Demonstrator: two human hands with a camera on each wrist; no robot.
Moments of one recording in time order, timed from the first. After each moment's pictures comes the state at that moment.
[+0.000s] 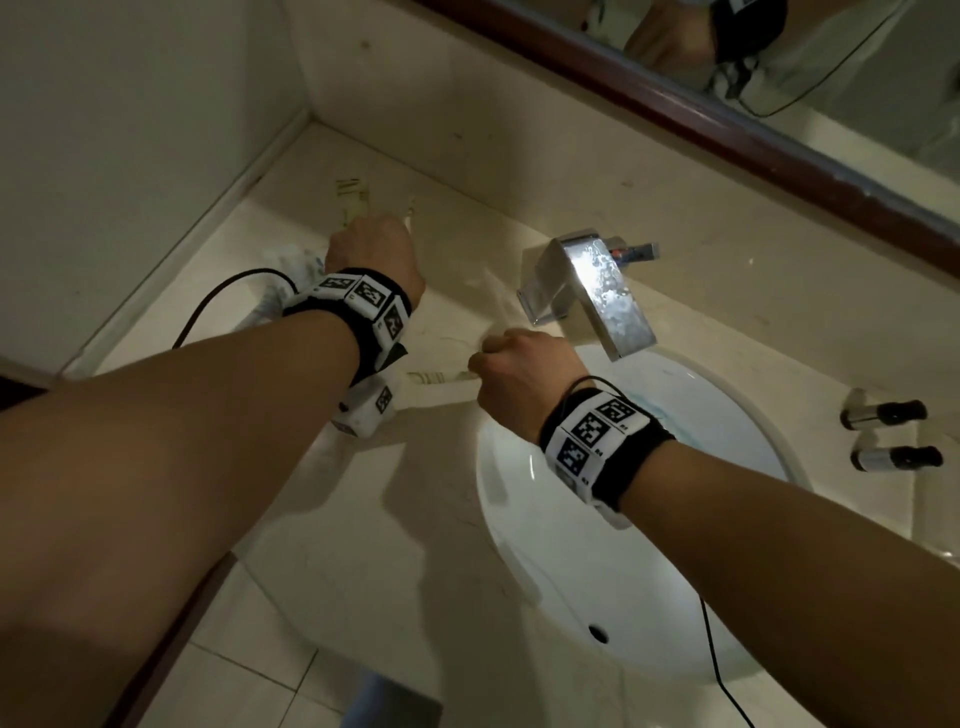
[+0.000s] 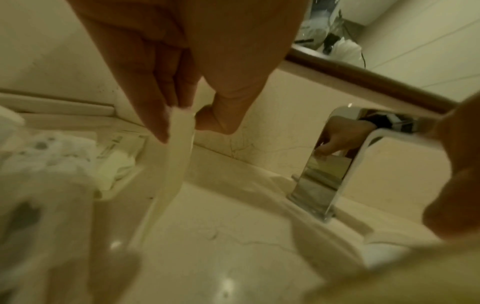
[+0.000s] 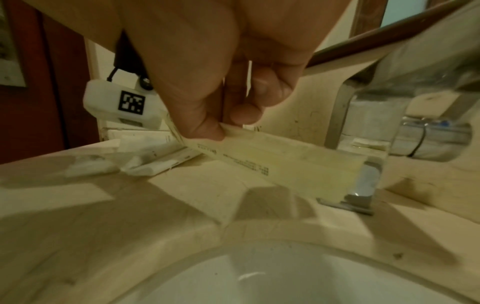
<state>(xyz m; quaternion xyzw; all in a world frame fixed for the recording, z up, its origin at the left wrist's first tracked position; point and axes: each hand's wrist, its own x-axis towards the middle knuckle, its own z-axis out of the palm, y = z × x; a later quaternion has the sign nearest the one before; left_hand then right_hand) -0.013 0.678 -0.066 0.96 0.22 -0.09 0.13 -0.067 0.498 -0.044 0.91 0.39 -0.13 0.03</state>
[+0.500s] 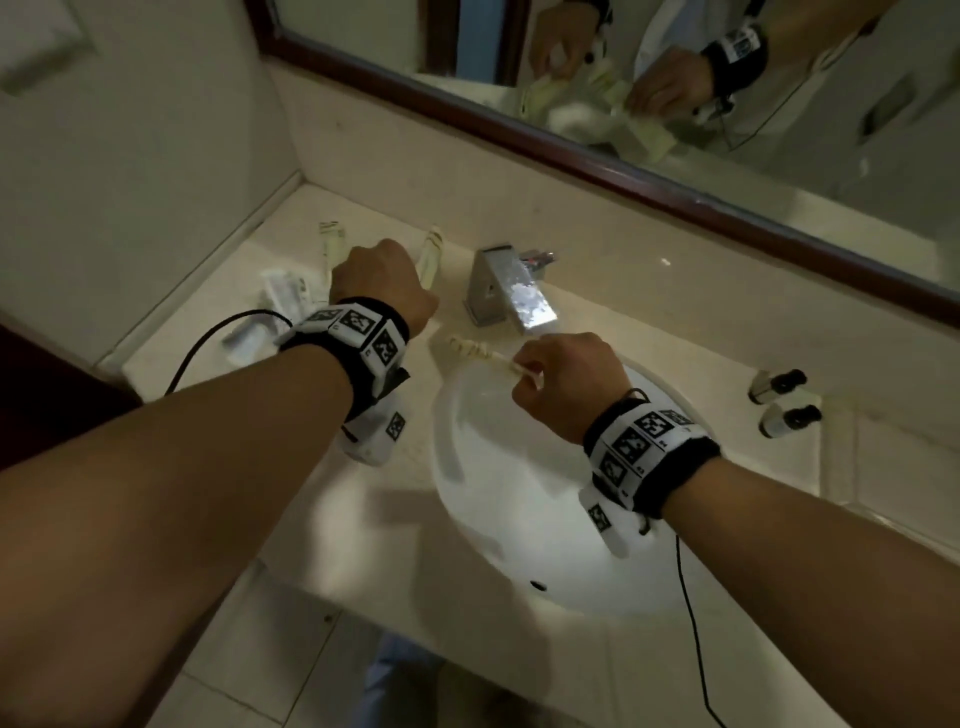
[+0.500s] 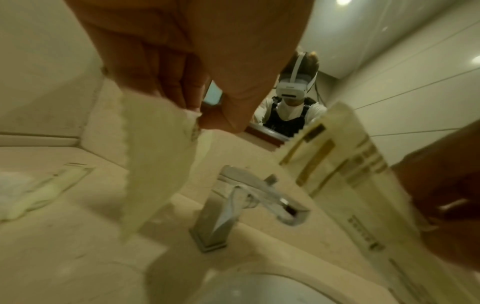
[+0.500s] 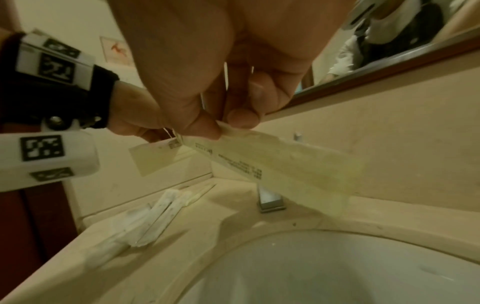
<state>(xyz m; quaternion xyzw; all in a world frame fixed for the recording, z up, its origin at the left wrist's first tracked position) -0.090 0.588 0.026 0.95 0.23 -0.04 0.19 -0.119 0.378 0.022 0.96 0.23 -0.08 -0.15</state>
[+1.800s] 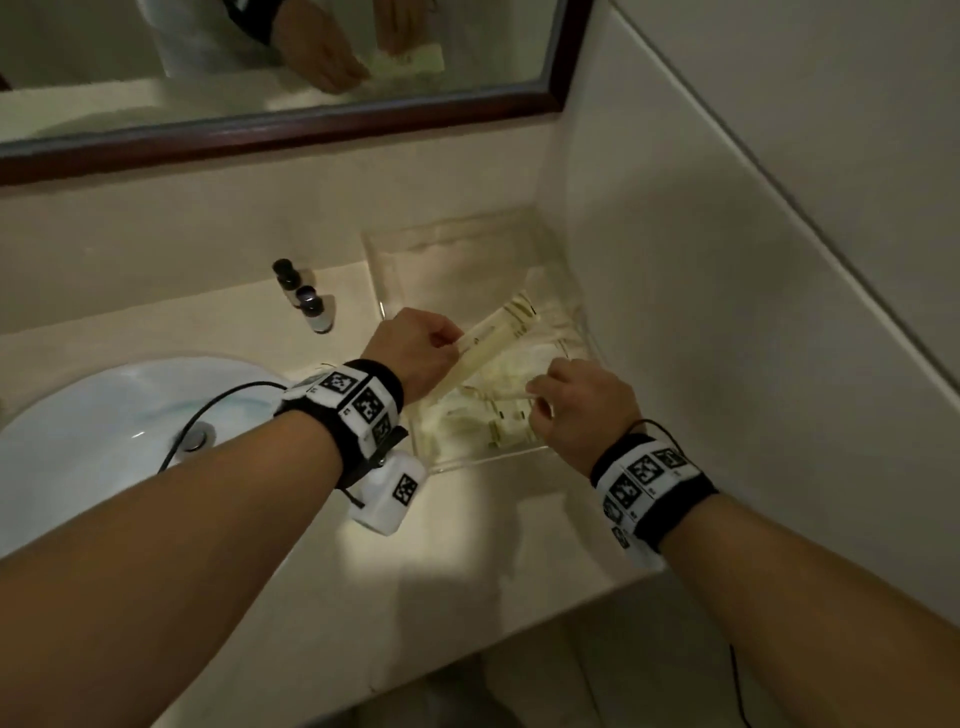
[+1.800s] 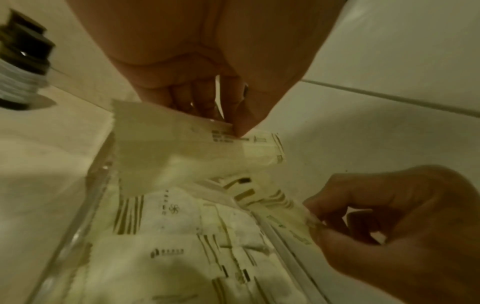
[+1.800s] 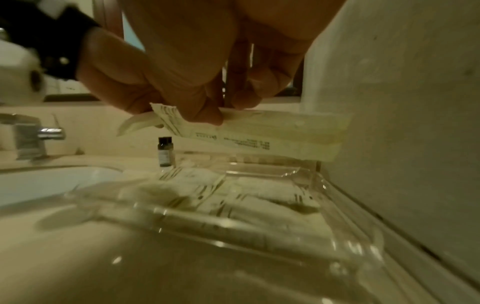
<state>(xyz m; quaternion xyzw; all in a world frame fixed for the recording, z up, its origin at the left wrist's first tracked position) -0.159 0.019 -0.018 0.90 -0.19 -0.23 0.31 -0.303 -0.144 -0.047 0.99 -0.05 0.09 -0.09</state>
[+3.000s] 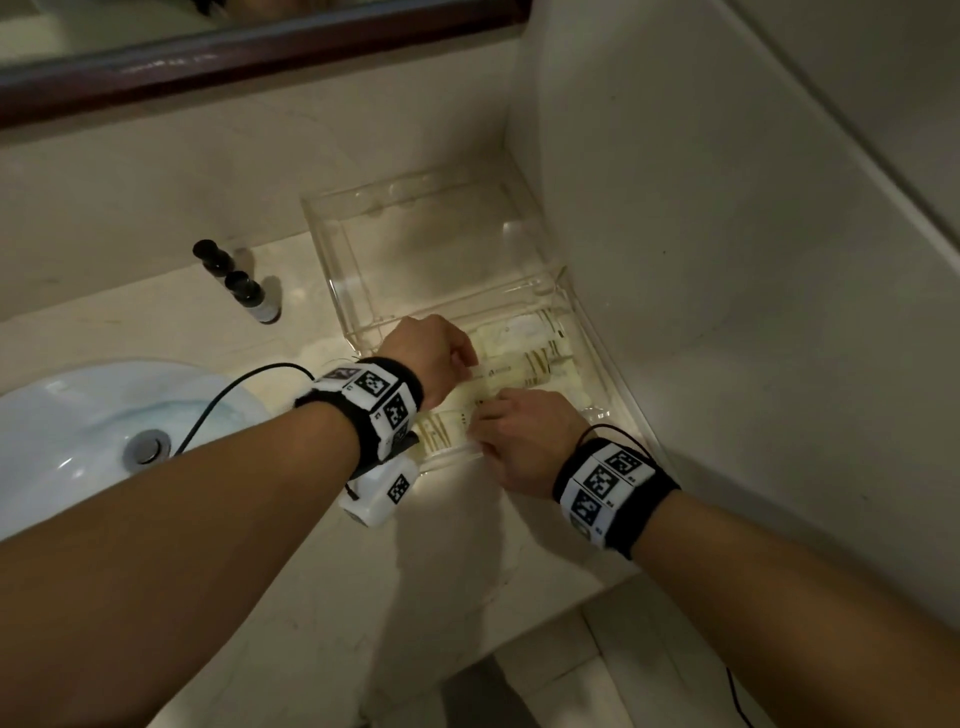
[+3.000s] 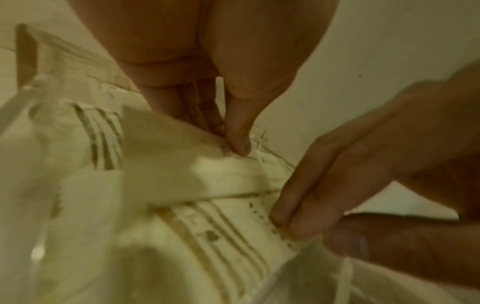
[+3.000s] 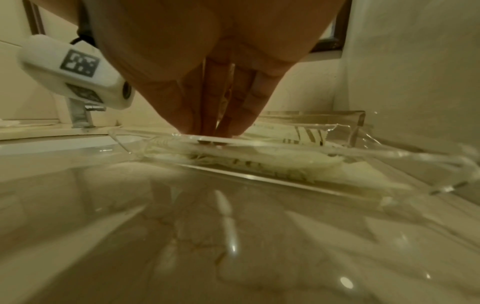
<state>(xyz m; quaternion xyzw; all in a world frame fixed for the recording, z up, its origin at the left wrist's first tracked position) -0.155 -0.028 -0.079 0.90 -0.28 -0.28 0.17 -0.295 -0.131 -0.098 0.99 0.09 -0.09 -0.11</state>
